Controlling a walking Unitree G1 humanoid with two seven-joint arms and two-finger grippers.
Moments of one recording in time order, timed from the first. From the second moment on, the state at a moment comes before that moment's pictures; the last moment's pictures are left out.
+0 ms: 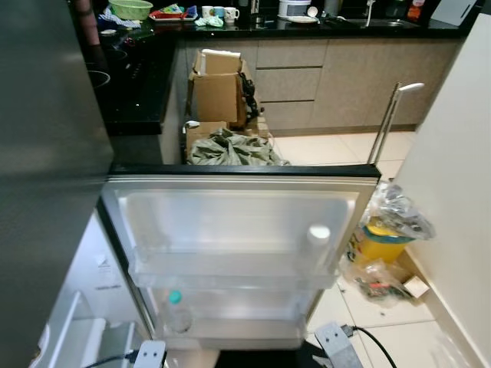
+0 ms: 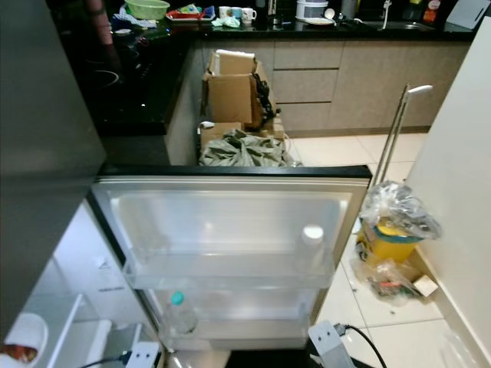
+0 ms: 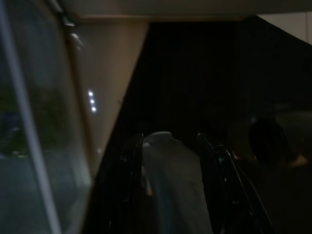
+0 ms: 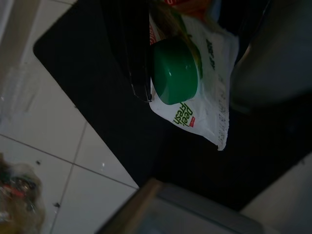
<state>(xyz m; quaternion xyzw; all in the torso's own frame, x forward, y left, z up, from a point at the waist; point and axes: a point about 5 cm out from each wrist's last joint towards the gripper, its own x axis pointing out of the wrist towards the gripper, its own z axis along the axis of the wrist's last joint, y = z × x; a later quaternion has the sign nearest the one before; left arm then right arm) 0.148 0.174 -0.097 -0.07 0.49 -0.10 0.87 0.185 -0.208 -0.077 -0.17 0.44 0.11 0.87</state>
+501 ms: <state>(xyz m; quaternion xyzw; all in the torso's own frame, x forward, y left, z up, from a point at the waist) 0.142 0.171 -0.099 -0.08 0.49 -0.10 0.86 0.187 -0.221 -0.074 -0.18 0.44 0.11 0.87</state>
